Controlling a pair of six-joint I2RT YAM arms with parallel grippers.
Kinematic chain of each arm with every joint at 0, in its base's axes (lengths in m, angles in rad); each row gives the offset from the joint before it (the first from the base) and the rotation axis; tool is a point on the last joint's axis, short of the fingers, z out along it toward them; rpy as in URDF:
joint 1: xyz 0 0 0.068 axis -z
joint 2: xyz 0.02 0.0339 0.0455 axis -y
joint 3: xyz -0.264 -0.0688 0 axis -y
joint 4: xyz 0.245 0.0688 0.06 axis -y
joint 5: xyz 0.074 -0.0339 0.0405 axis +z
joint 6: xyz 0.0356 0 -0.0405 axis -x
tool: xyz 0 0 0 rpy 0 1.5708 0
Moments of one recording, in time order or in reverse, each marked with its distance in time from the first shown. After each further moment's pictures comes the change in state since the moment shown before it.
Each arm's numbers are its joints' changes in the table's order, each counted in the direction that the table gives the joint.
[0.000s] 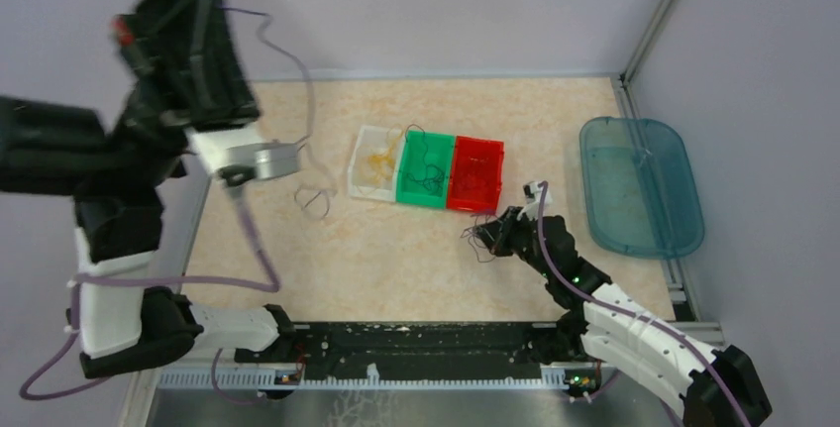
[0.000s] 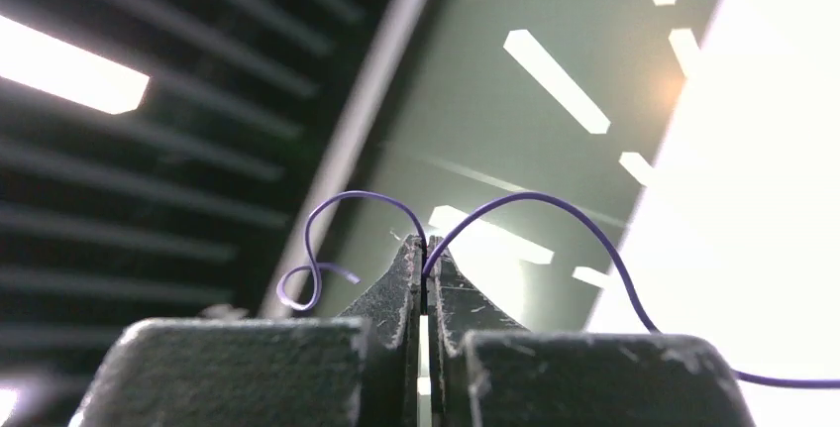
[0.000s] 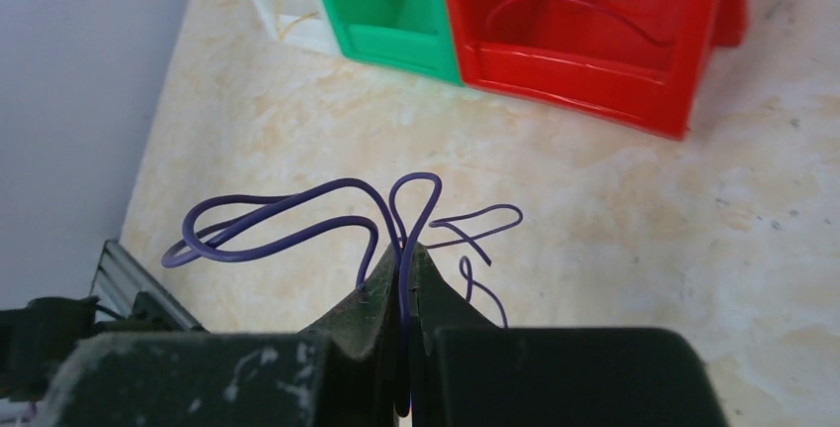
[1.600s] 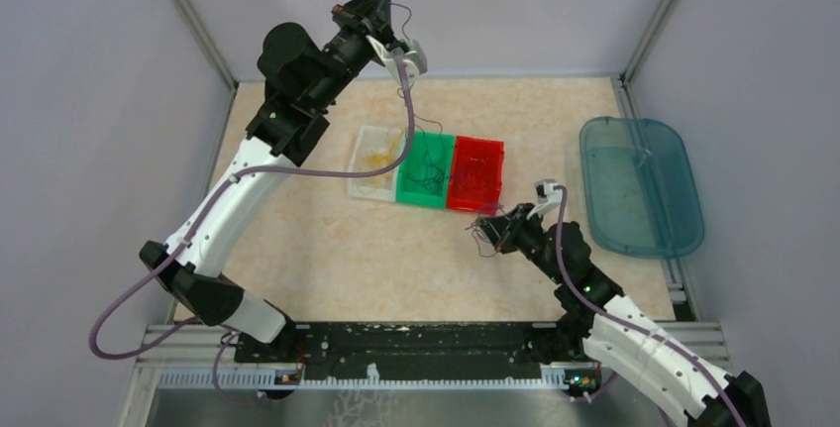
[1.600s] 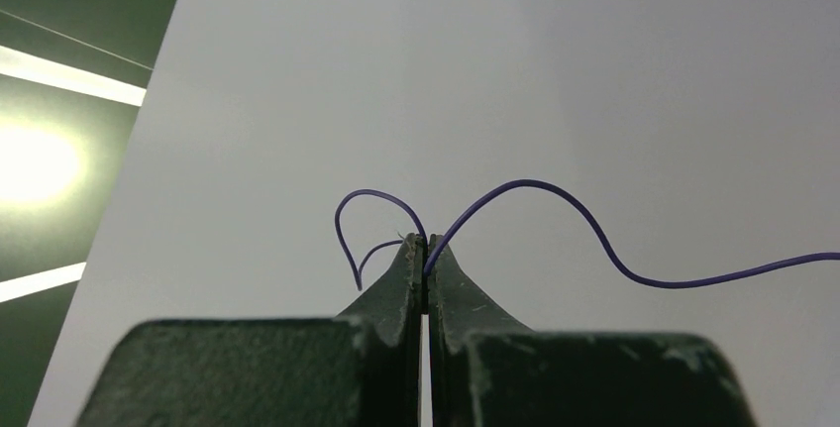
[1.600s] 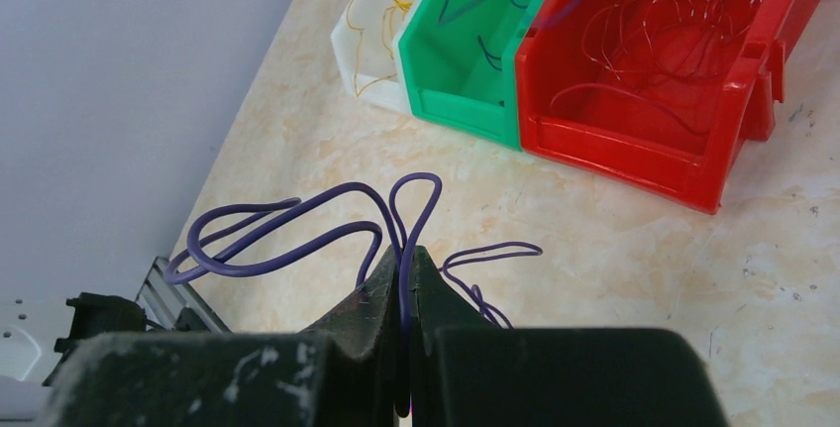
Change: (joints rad) left arm -0.327 -0.318 -0.405 0.206 0.064 0.612; right arm 0.000 0.155 -0.001 0.042 0.029 0.034
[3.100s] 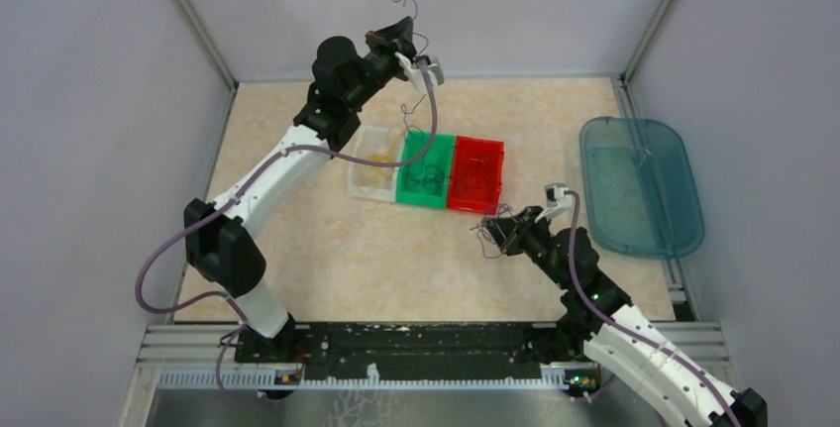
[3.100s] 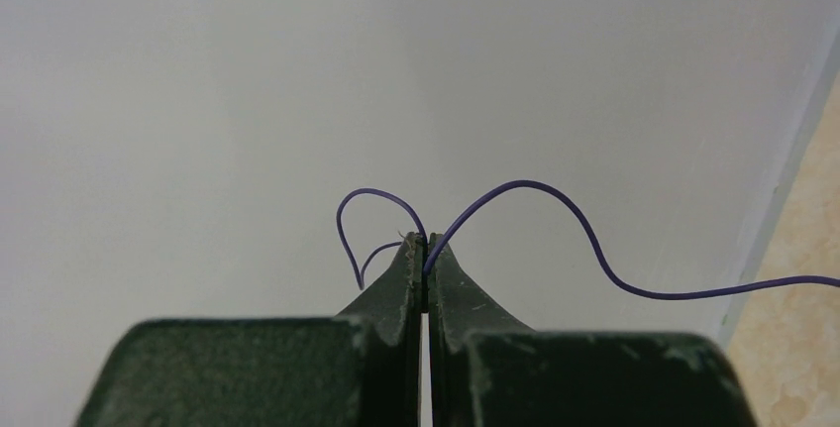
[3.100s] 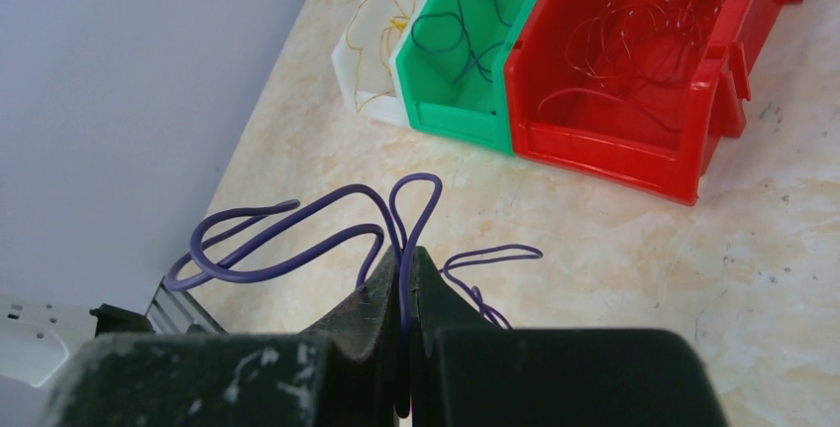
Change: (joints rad) left arm -0.074 -0.179 -0.177 0.191 -0.063 0.048; right arm 0.000 0.118 0.000 -0.100 -0.044 -0.022
